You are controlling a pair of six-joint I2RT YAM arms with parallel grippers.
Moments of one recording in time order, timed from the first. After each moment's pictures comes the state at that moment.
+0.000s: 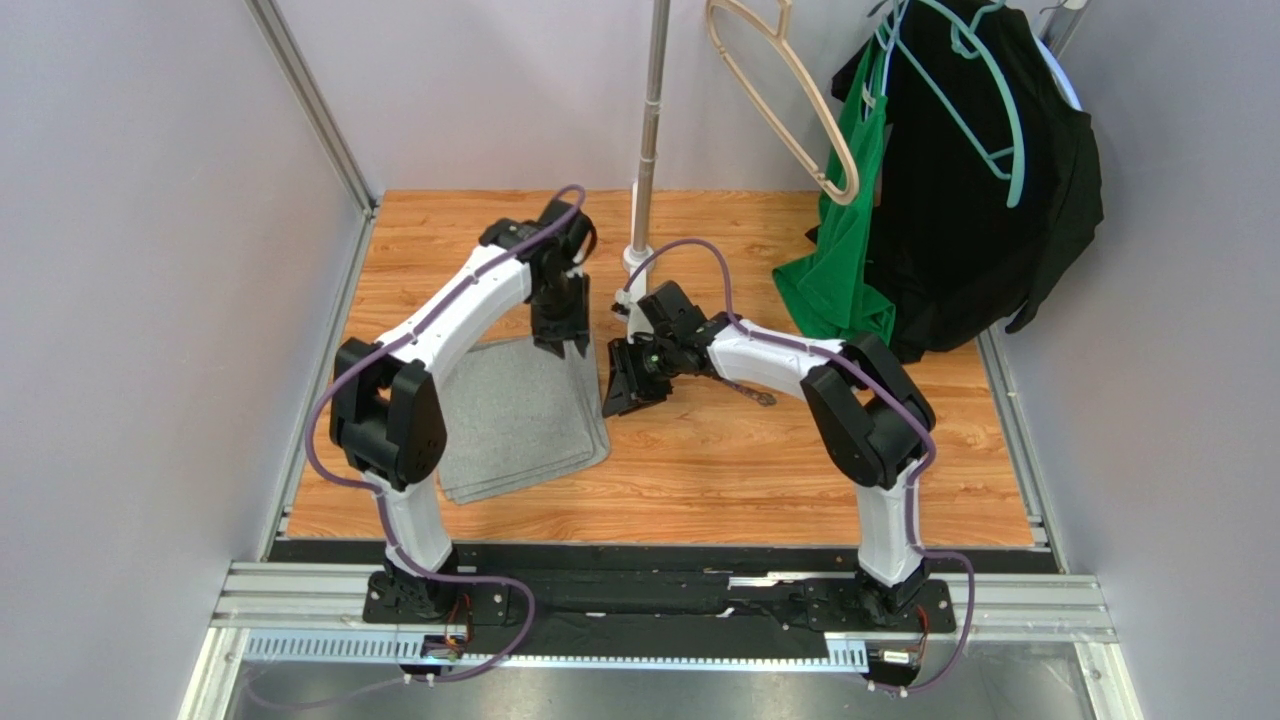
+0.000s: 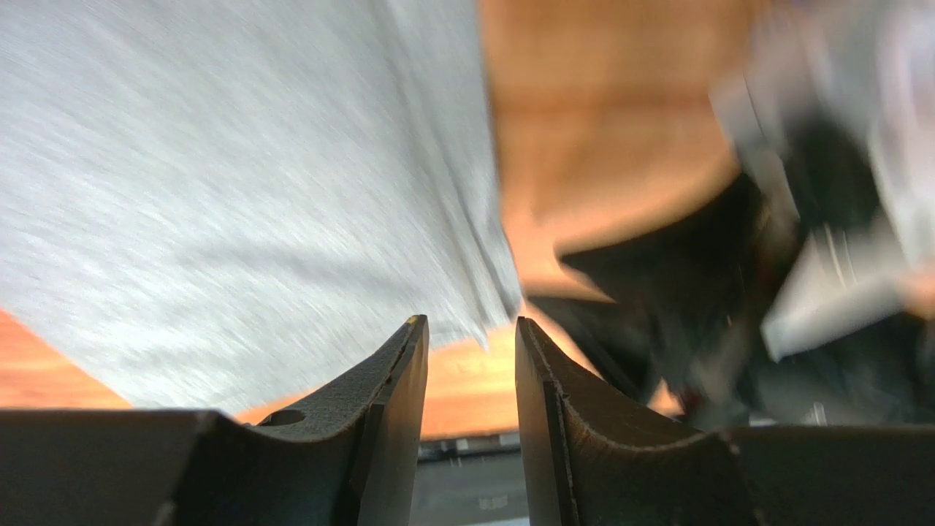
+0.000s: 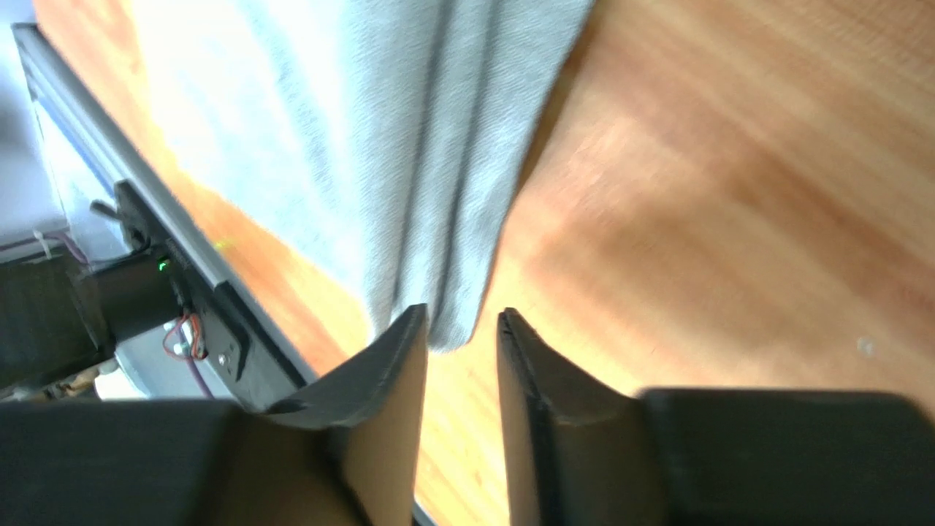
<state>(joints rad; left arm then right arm) -0.49 1.82 1.62 -1.10 0.03 -0.49 0.71 2.01 1.35 -0.29 -0.51 0.49</state>
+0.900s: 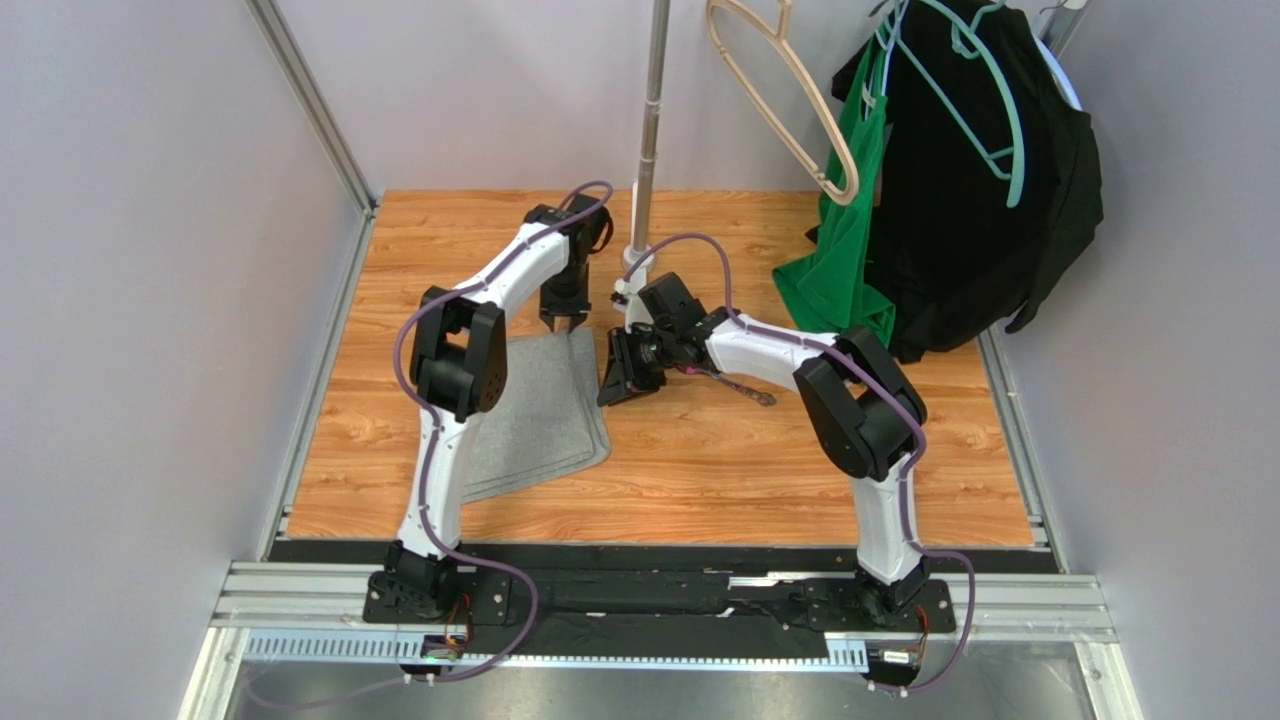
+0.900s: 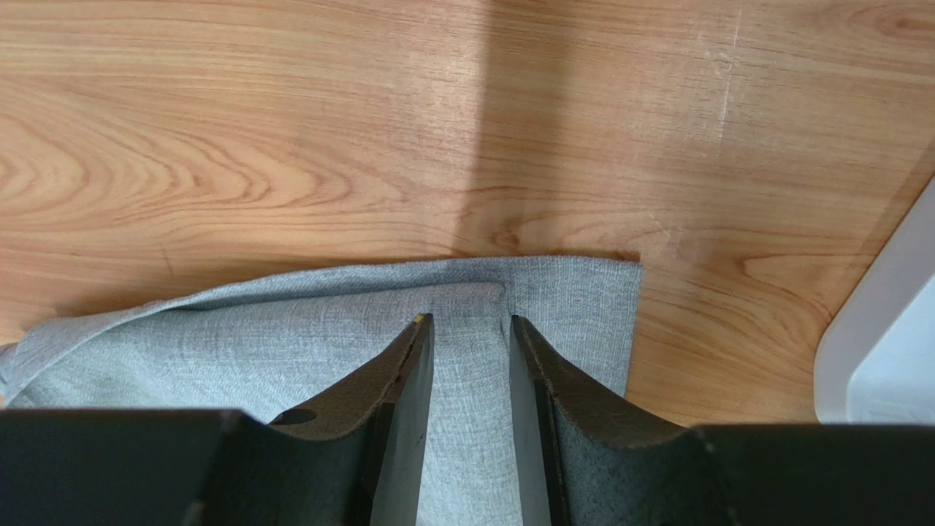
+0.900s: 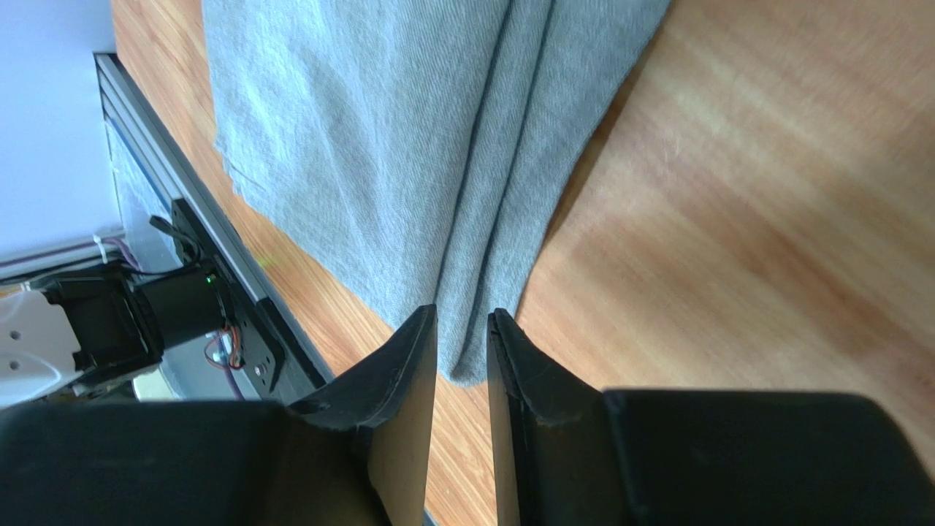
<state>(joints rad) -0.40 2.33 2.05 -1.10 -0.25 -0.40 0.68 2.03 1.37 -0.22 -0.58 0.52</state>
